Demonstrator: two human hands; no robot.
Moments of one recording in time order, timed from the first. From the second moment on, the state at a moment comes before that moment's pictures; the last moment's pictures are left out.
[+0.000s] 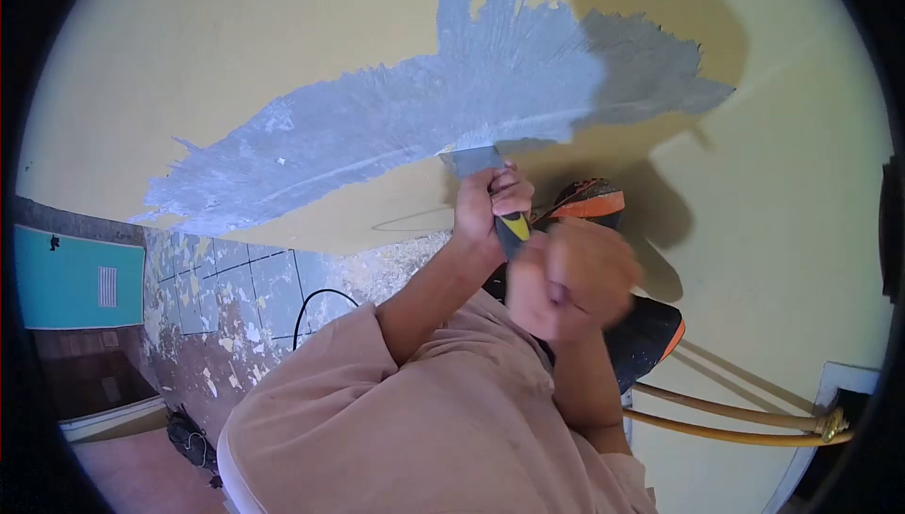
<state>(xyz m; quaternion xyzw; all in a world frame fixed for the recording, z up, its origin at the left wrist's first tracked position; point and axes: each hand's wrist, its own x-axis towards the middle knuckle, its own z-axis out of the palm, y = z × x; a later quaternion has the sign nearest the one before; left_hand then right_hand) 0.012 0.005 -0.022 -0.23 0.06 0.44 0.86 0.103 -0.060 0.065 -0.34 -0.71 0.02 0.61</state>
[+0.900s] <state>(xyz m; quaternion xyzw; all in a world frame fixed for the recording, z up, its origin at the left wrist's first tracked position) 0.008 -0.008 -0.006 -0.23 0.07 0.47 0.85 0.097 -0.070 0.076 -0.46 -0.77 0.04 0.43</state>
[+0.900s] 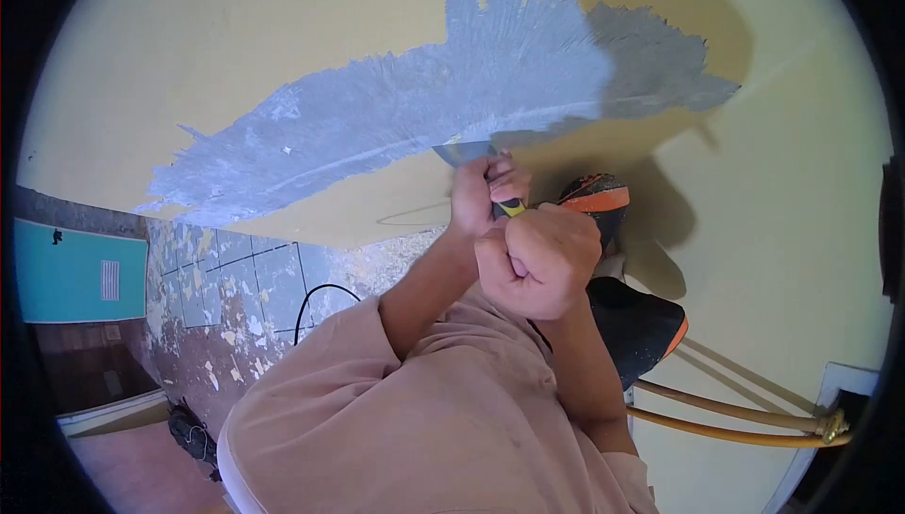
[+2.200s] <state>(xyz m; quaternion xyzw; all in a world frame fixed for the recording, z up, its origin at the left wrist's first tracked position) 0.047 -0.010 -0.028 -0.18 0.18 0.44 0.86 0.142 -0.117 0.086 -0.59 -0.64 0.10 0.48</state>
